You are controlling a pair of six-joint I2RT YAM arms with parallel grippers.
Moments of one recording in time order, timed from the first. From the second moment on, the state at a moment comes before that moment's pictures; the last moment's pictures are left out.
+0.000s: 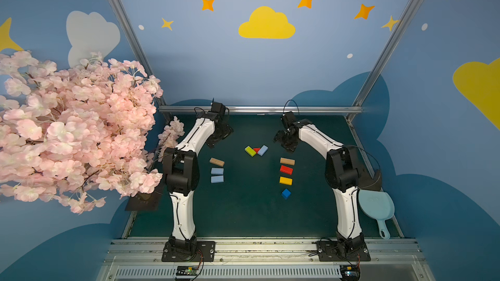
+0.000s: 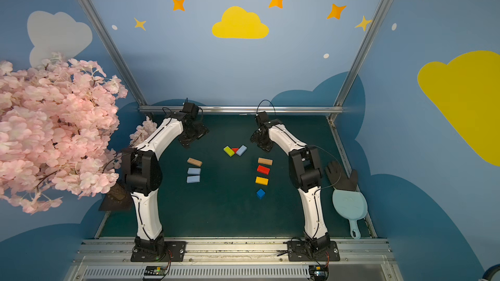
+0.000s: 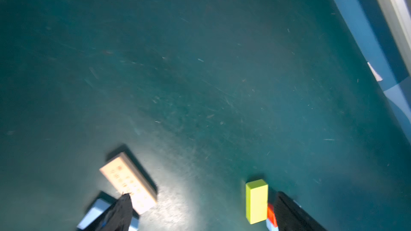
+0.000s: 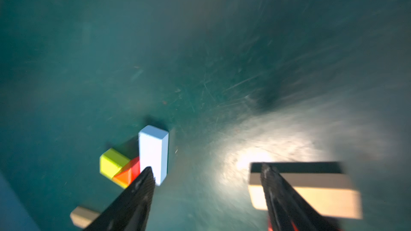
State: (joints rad) left arm -0.19 2.04 1.83 -1.01 -0.07 -0.90; right arm 0.43 2.15 1.84 -0.82 -0.08 0.85
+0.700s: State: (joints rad) left arm -0.19 1.98 1.56 -1.04 -0.02 -0.96; right arm 0.35 1.99 1.53 -0.74 -0.20 0.00
